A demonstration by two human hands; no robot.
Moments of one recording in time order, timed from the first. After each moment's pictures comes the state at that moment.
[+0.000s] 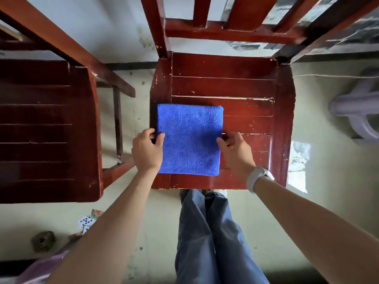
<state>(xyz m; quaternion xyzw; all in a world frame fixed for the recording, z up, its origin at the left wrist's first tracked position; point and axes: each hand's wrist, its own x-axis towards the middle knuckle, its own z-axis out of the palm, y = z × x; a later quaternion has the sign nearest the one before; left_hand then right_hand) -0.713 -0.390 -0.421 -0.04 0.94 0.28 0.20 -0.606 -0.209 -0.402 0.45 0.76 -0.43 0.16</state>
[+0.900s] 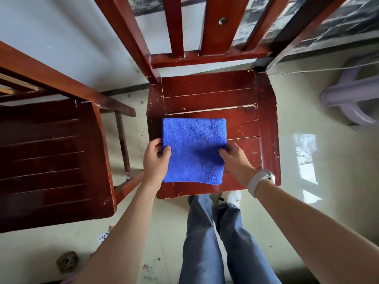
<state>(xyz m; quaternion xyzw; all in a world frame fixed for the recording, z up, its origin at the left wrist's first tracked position) -0.713 -0.370 -0.379 -0.09 0.83 0.44 0.34 -0.604 -0.202 -0.375 0.52 0.63 -0.55 0.17</state>
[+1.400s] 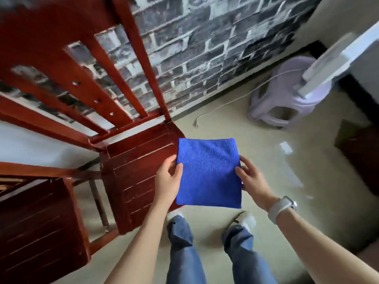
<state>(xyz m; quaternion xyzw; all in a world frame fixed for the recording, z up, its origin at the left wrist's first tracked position) -0.560 -0.173 -0.206 0.17 0.82 0.44 0.34 -0.384 -0.051 -0.198 0.55 0.52 -0.65 -0.06</state>
